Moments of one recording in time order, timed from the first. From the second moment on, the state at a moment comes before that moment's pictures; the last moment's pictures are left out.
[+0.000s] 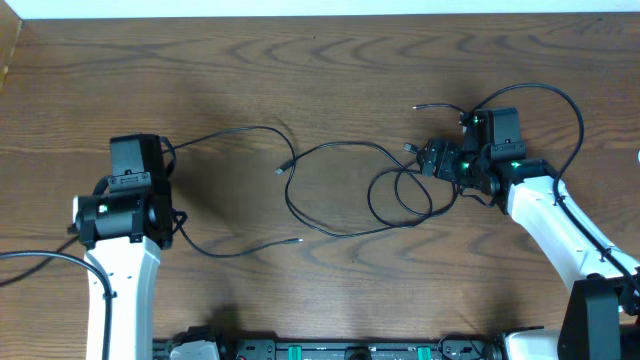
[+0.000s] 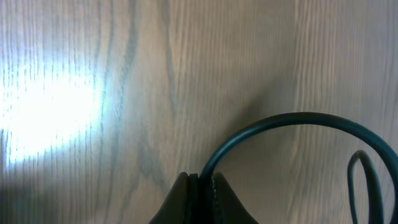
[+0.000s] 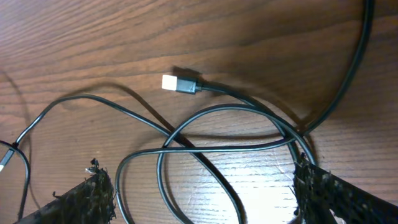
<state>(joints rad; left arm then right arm) 0.14 1.15 1.05 -1.08 -0.35 -1.42 0.15 1.53 0.90 -0.39 -0.23 0.44</state>
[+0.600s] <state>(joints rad) 0.14 1.17 1.04 -0.93 0.80 0.30 0.15 1.53 0.90 -0.39 -0.20 0.45</state>
